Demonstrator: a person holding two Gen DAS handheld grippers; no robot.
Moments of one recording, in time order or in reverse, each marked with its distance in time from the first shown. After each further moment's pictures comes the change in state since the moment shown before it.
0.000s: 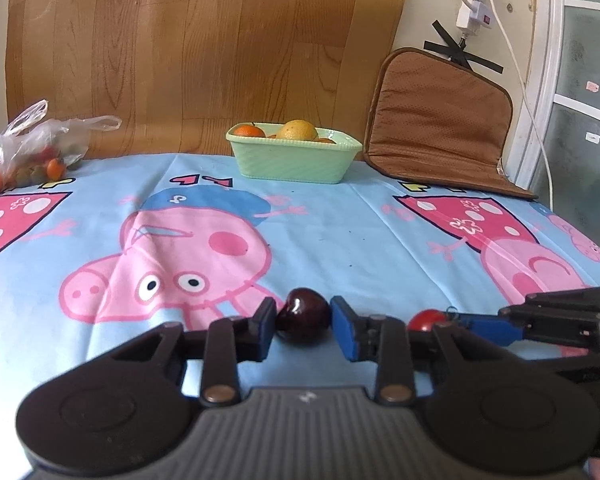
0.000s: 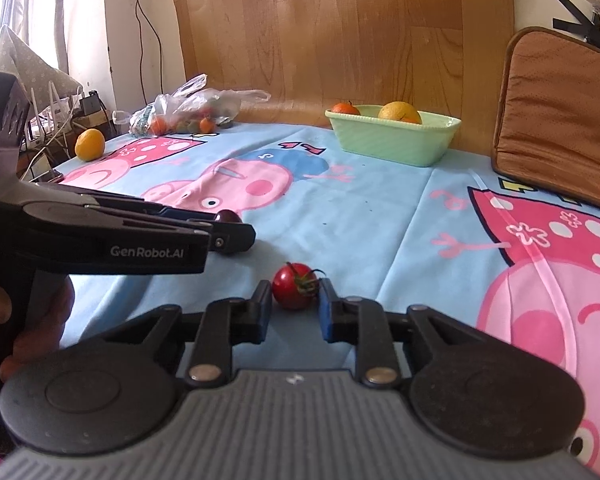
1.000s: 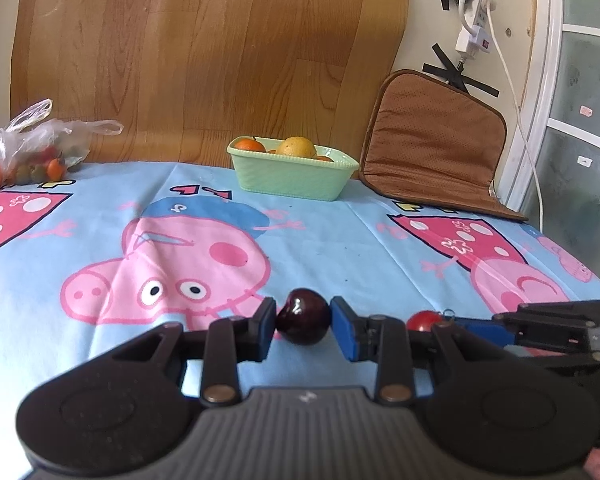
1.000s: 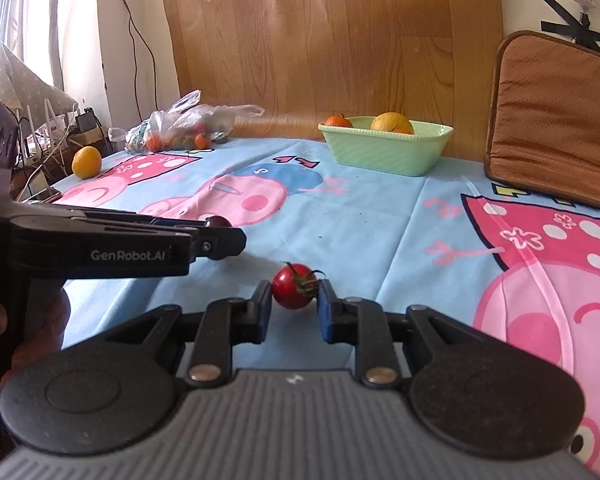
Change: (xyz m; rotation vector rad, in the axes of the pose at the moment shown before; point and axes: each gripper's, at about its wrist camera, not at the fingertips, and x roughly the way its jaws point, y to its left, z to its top) left arm -0.009 0.004 -0.002 -0.051 -0.052 -0.030; right arm -0.004 0.000 0.002 0.029 -0.043 -0.009
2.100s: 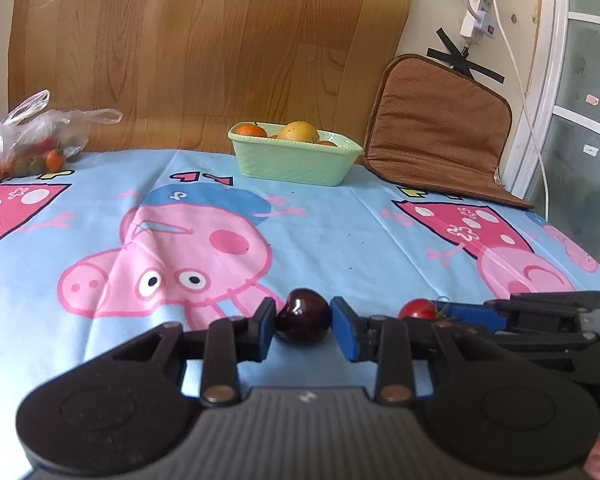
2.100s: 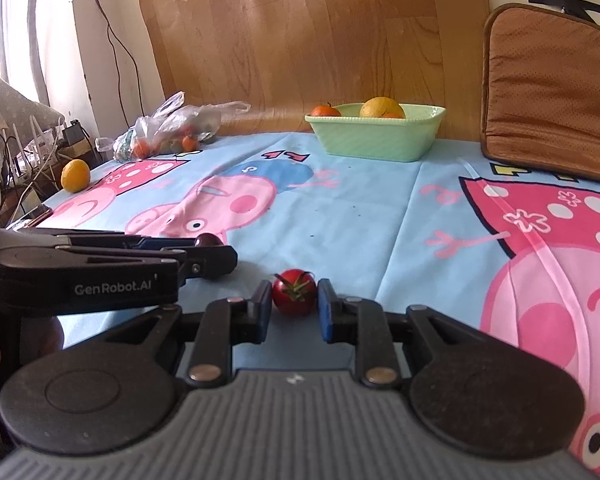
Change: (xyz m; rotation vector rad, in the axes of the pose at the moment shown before) left arm 0.008 -0.001 0.001 0.009 0.047 0.015; right arm 0.013 -0.009 0.006 0.064 0.026 0.000
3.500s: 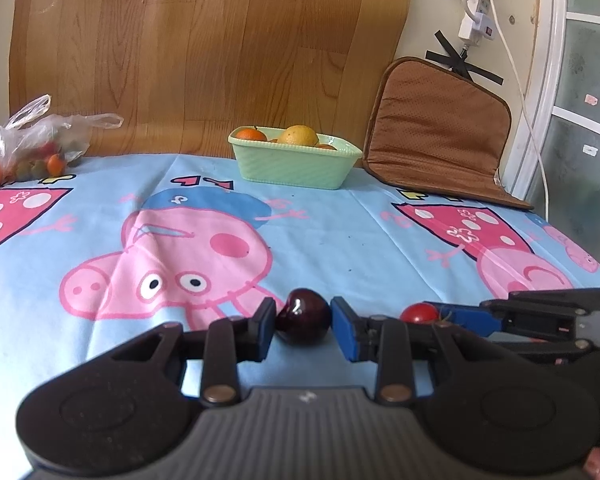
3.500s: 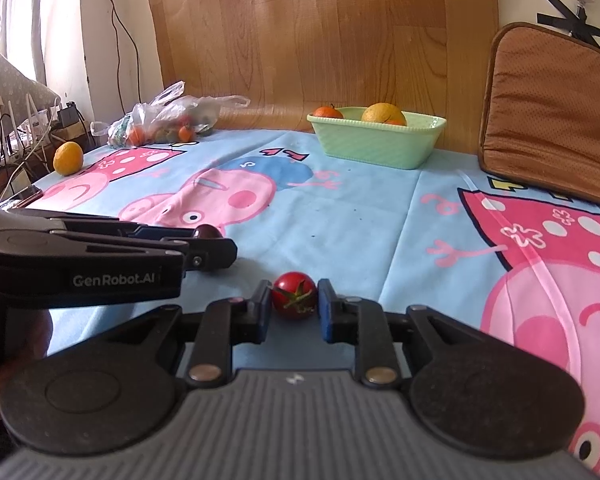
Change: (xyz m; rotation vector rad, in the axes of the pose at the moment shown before) left arm -0.002 -0.001 -0.001 0.008 -0.011 0.004; right arm 0.002 0.009 -0.001 -0.063 0.001 -0.046
